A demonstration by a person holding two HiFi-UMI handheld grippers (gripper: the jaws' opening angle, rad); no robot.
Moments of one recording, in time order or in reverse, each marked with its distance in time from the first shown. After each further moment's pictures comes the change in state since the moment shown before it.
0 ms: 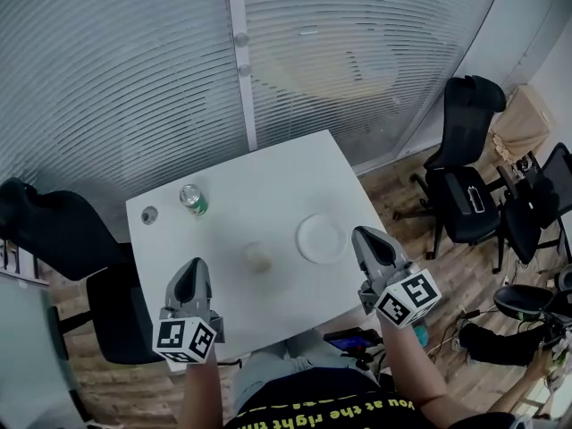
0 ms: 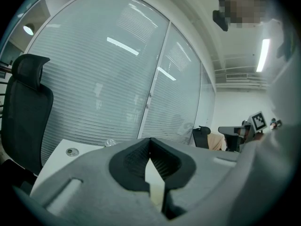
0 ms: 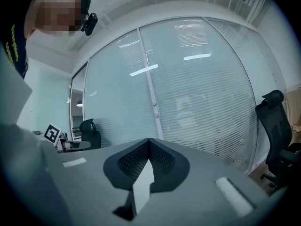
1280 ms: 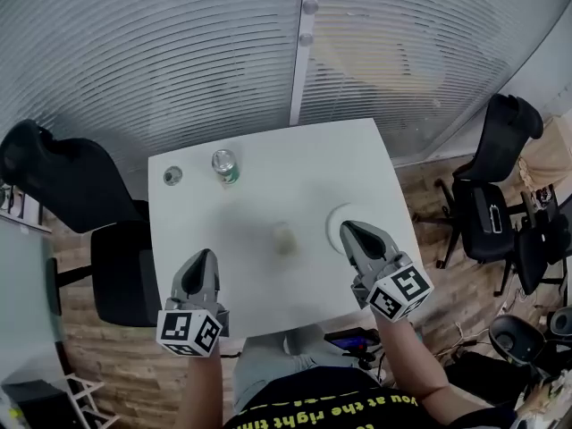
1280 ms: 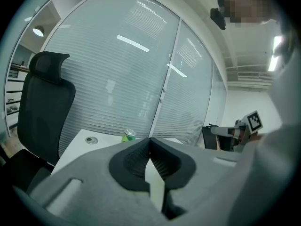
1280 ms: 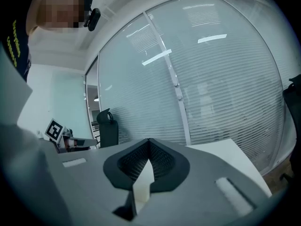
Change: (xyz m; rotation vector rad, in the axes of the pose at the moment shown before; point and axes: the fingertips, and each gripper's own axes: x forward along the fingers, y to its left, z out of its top) left arm -0.034 0.042 -0.032 -0.058 0.041 0.119; right arm 0.073 0.067 -0.052 -0.004 0.134 0.225
